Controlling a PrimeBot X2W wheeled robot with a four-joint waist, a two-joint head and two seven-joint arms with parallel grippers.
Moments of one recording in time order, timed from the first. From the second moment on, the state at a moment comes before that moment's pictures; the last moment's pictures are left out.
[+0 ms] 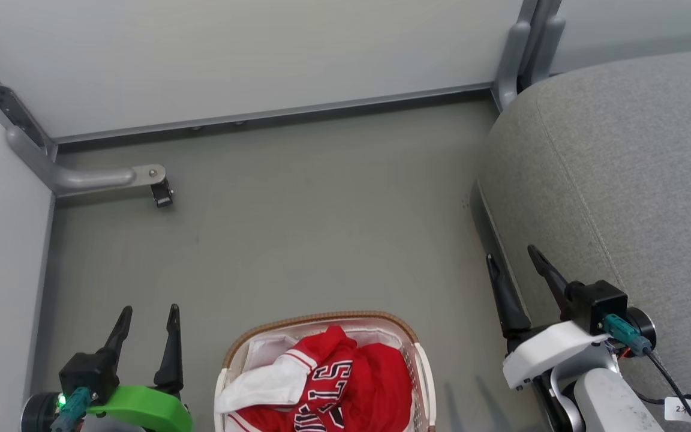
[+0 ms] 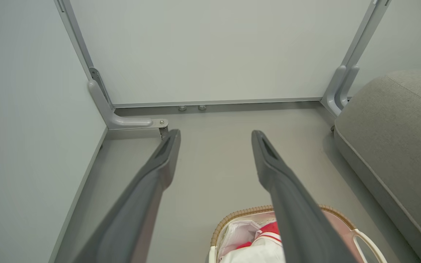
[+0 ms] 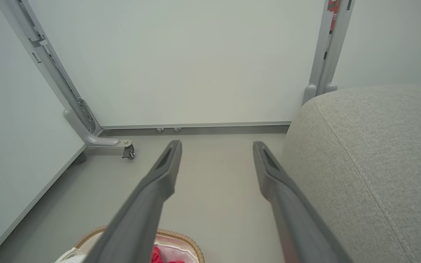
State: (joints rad) left arm -0.03 0.15 -0.07 0.32 -0.26 -0.13 -0.24; right arm -0.18 -0.05 0.14 0.30 0.20 0.13 -0.24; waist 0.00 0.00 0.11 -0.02
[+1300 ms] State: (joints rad) left arm -0.62 0.31 -0.86 0.80 -0.41 -0.13 -0.26; right arm -0.33 -0.05 0.19 0.15 0.06 0.13 -0.26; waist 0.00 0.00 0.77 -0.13
